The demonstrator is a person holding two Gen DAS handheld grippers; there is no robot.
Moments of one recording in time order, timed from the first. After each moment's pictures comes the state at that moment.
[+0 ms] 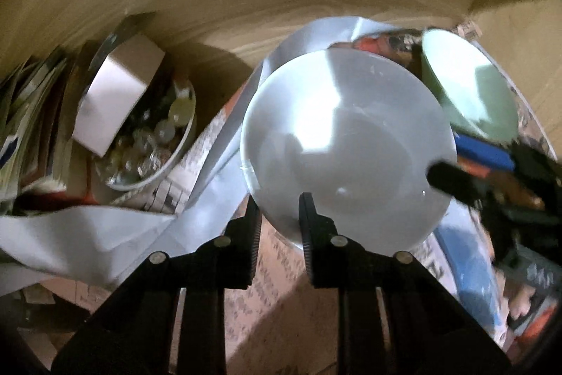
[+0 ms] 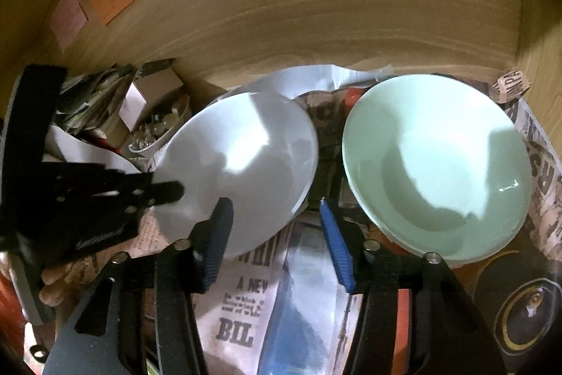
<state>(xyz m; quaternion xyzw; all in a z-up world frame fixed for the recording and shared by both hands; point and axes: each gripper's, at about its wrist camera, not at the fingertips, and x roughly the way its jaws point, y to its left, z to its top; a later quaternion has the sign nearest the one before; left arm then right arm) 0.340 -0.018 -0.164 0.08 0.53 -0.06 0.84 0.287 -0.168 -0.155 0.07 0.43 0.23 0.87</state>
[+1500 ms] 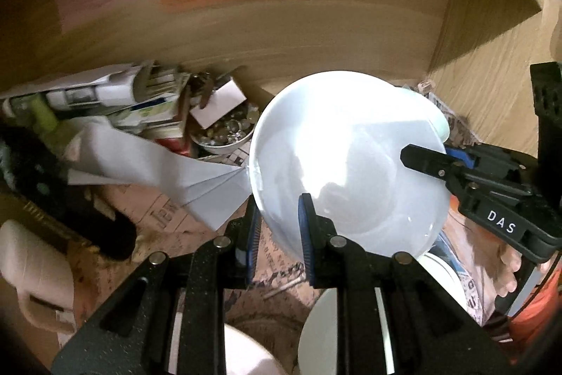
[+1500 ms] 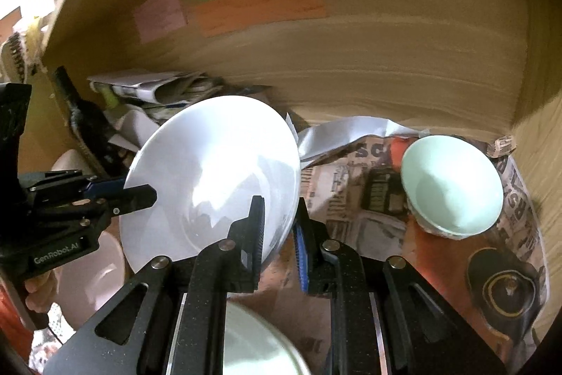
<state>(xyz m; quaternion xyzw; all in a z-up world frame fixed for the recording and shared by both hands) 0.187 0.032 -0.070 0.03 0.40 -0.04 0.92 0.193 -0.130 -0.084 0.02 0.34 0.28 0.90</state>
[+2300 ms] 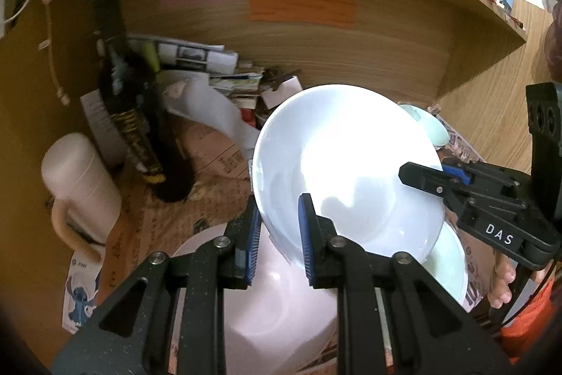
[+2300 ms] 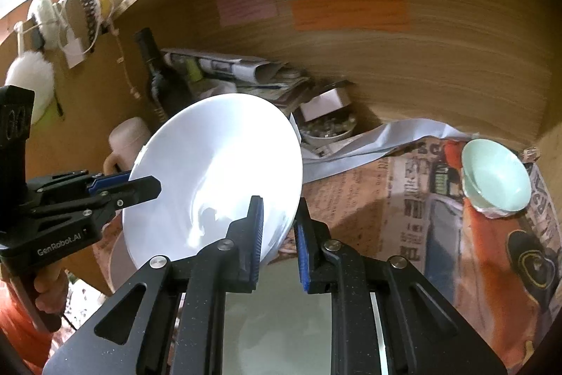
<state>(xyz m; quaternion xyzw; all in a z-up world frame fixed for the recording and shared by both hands) 0.072 0.086 -0.066 -0.03 0.34 0.01 0.94 0.107 -0.070 -0.076 0.00 0.32 0.34 0.88</state>
